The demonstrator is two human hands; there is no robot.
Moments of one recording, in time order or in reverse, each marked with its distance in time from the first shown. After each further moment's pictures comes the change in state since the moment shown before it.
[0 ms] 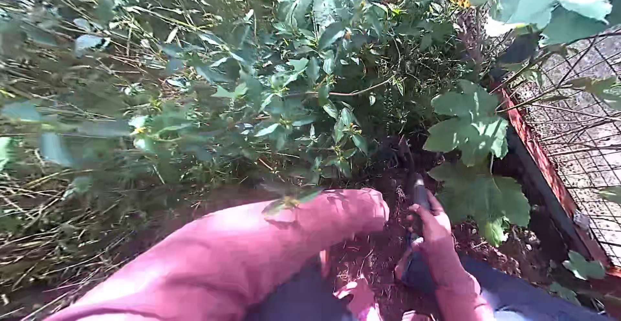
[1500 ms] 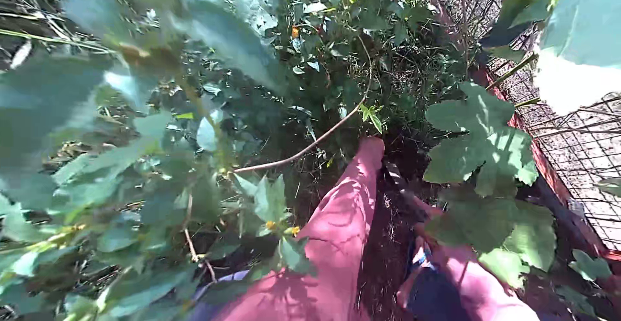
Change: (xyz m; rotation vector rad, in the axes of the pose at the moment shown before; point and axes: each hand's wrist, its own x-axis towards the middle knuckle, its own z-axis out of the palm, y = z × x) left_hand 0.281 -0.127 -0.060 -0.399 0.289 -0.490; right_hand 0.032 -0.031 -0.032 -1.270 -0.318 0.135
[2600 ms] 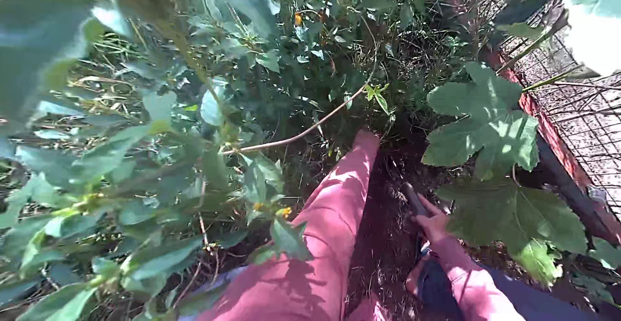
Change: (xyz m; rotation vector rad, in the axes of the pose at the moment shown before) left_hand -0.021 -0.036 0.004 0.265 0.014 0.105; right_hand 0.091 0.011 0.065 1.014 0.280 -0.085
